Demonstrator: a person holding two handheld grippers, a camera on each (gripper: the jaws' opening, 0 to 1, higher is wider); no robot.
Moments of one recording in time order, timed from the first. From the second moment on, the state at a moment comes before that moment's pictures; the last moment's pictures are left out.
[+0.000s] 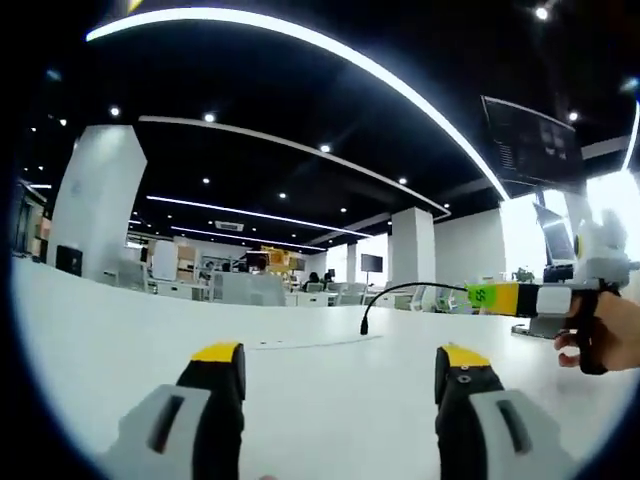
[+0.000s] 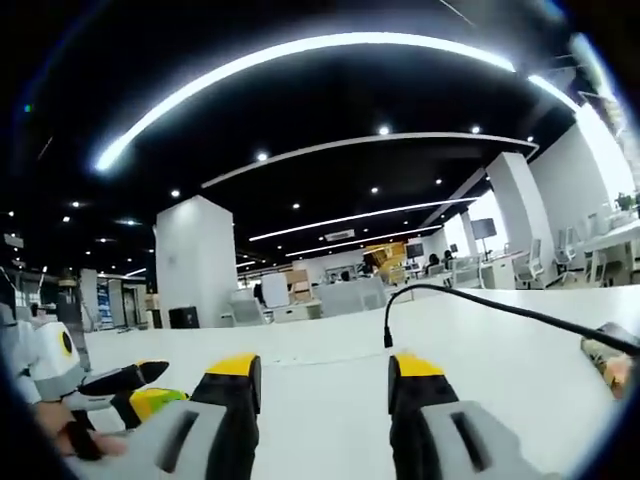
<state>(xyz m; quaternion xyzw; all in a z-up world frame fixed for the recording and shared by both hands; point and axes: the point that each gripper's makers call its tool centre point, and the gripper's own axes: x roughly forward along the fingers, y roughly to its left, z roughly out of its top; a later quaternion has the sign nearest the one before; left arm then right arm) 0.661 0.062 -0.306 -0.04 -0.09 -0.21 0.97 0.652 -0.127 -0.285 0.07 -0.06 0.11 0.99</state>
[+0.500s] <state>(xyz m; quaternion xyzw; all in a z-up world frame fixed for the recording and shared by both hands) 0.621 0.099 -0.304 -0.08 -0.07 -0.18 0.98 0.578 -0.139 -0.296 0.11 -0.09 0.09 0.99</state>
